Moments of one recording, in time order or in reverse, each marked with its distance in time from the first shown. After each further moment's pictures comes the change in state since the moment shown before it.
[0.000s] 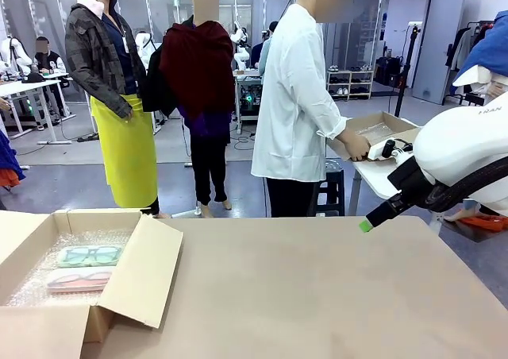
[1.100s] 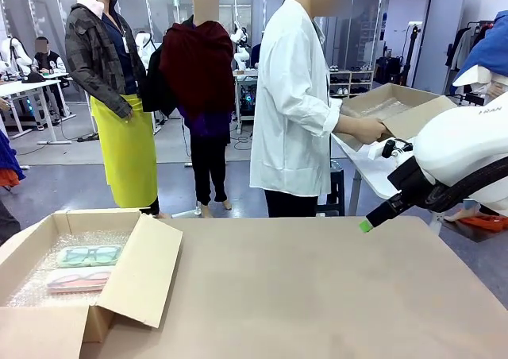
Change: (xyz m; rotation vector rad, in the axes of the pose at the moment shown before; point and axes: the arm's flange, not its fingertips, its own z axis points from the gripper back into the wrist) left arm 0.073 -0.228 -0.013 0.427 0.090 -0.369; right arm 0.000 0.000 0.000 0.001 0.000 0.000
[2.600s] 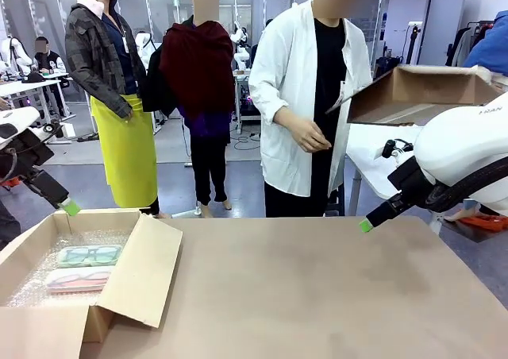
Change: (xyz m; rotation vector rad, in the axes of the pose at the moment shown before) left arm 0.043 -0.191 -0.236 0.341 0.351 -0.267; right arm 0.000 0.000 0.000 0.001 -0.001 0.000
